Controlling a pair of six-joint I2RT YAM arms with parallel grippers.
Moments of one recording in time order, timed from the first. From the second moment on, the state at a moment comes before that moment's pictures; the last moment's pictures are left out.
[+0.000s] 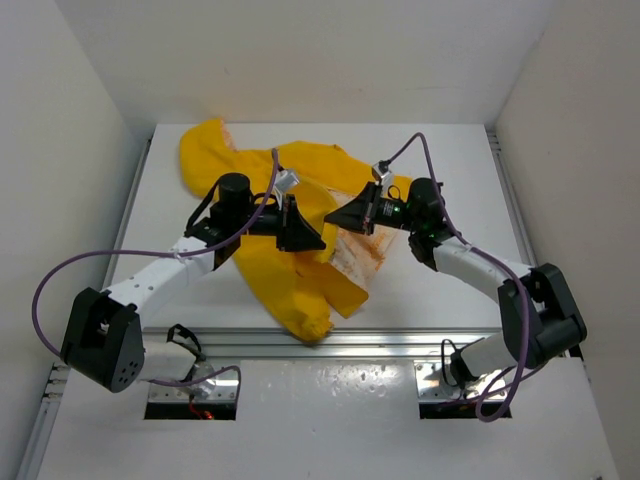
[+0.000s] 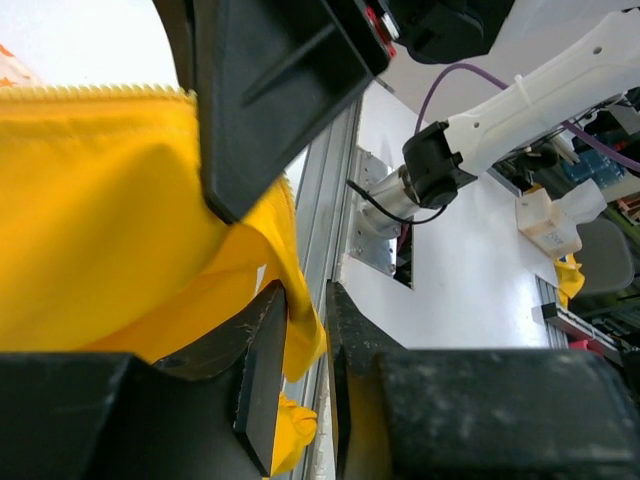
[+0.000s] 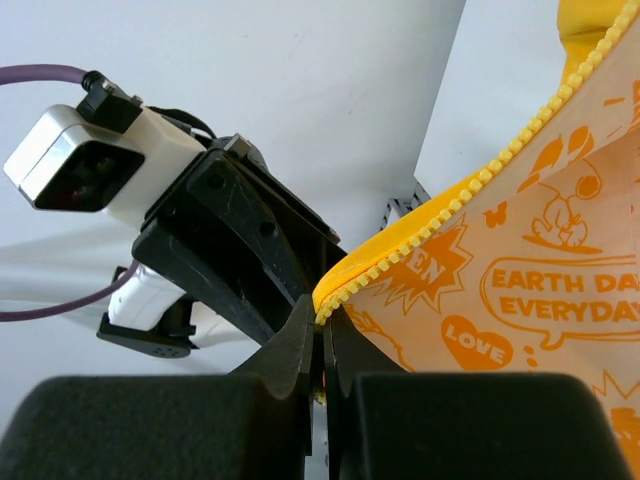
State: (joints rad) left arm -0.44 1.31 0.89 0.16 1.03 -0.37; right arm 0.42 1.46 0.75 0.65 -0.83 1.30
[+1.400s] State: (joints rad) left arm -0.50 1.36 0.94 0.05 0.94 -0.29; right arm 0.41 1.46 0.76 0.65 -0.82 1.33
